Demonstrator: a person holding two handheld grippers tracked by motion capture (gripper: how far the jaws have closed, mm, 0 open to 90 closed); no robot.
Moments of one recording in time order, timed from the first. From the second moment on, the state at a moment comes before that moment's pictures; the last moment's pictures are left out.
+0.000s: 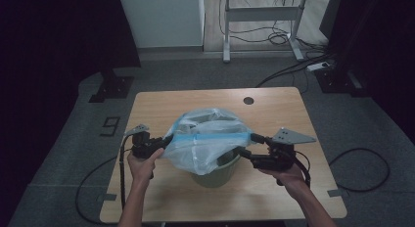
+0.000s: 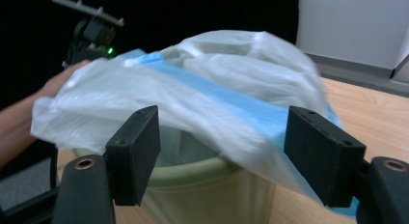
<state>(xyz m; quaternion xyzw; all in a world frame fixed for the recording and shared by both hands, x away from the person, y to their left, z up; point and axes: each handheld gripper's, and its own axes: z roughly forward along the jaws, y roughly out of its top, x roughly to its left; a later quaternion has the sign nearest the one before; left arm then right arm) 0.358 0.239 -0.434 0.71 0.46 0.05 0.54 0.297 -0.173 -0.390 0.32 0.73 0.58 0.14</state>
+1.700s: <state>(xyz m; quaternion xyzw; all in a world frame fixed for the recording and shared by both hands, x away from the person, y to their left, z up) 0.354 0.244 -0.431 0.70 0.46 0.04 0.55 0.289 -0.116 -0.395 0.25 0.79 0.53 0.20</state>
